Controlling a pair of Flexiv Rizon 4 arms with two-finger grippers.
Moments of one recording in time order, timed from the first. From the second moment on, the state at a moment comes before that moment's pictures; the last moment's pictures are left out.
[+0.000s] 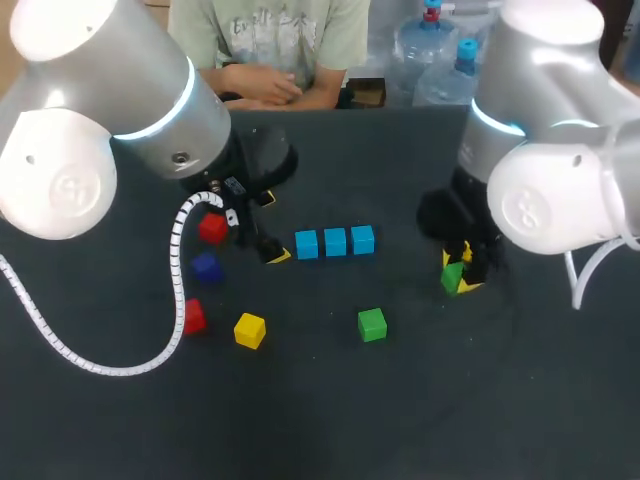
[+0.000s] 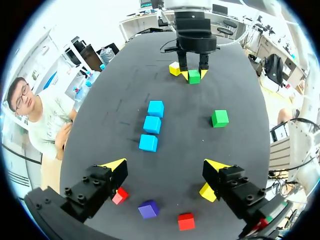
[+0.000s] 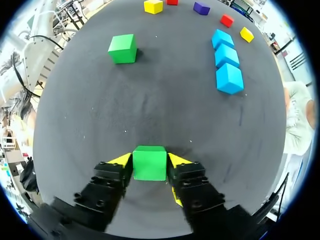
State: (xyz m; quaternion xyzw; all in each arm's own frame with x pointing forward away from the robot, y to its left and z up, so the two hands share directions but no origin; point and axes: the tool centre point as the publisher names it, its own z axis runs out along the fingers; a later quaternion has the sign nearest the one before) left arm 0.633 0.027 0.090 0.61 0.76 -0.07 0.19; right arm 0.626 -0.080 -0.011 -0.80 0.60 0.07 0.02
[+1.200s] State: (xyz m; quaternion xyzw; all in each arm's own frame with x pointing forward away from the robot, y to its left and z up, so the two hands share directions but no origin) left arm 0.633 0.028 0.090 0.61 0.76 -0.07 0.19; right arm 0.646 -0.023 0.036 -0.75 0.66 0.09 0.07
